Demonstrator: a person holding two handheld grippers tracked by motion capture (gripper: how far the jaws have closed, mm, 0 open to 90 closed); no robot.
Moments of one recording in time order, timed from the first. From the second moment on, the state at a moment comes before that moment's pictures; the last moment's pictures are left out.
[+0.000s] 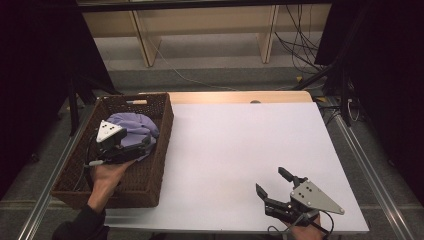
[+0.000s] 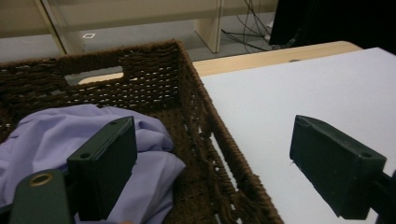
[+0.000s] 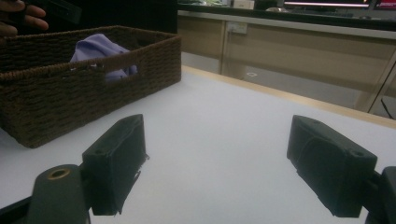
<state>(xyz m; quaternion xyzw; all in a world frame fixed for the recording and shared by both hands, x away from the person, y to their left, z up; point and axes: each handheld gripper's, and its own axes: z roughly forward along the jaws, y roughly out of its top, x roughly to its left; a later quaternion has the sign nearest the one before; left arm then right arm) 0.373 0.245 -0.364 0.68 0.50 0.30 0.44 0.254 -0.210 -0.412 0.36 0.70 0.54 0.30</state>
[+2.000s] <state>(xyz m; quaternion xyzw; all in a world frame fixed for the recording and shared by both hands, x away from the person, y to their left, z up) 0.442 0.289 -0.385 0.68 0.59 0.25 0.36 0.255 -0.207 -0.414 0.35 0.70 0.54 0.29</state>
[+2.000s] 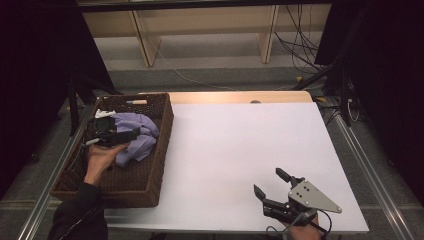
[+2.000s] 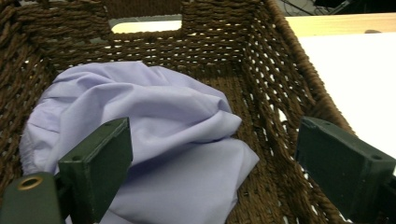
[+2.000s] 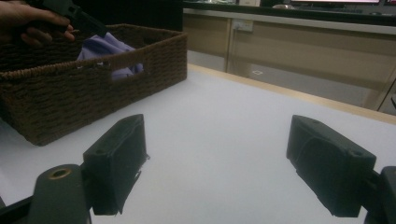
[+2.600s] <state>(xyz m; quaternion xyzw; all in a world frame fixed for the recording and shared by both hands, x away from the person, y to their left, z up) 0.467 0.297 -0.387 0.68 0.62 0.23 0.32 0.255 -0.206 -0.414 0.35 0.70 0.54 0.29</state>
